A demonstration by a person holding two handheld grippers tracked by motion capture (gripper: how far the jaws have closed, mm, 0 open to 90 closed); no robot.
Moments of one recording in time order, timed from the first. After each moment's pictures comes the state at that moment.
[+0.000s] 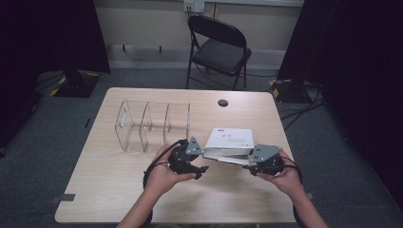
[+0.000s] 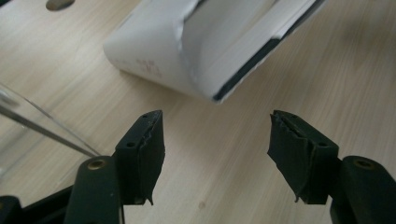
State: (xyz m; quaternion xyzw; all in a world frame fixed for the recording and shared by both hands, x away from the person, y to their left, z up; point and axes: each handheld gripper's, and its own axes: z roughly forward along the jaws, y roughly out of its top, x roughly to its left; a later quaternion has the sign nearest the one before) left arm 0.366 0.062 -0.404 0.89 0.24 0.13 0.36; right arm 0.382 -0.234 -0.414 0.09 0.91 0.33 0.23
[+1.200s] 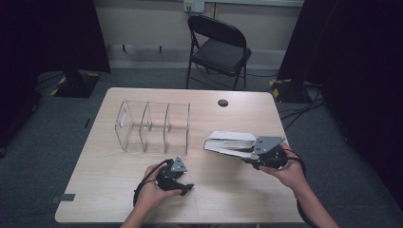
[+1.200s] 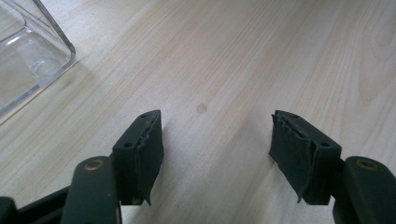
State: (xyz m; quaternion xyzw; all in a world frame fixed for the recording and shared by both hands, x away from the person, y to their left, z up) left arm 0.355 0.100 -0.487 0.89 0.28 0.09 0.35; right arm 0.390 -0.235 -0.388 0.11 0.92 0.32 0.21
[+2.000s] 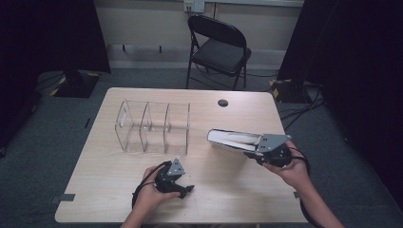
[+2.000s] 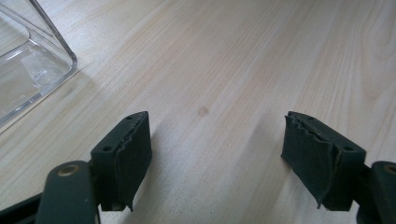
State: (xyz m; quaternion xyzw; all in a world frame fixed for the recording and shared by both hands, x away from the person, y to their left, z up) left arm 0.351 0.104 -0.498 0.88 0.26 0.10 0.39; right arm 0.382 -0.240 -0.369 0.11 0.91 0.33 0.22
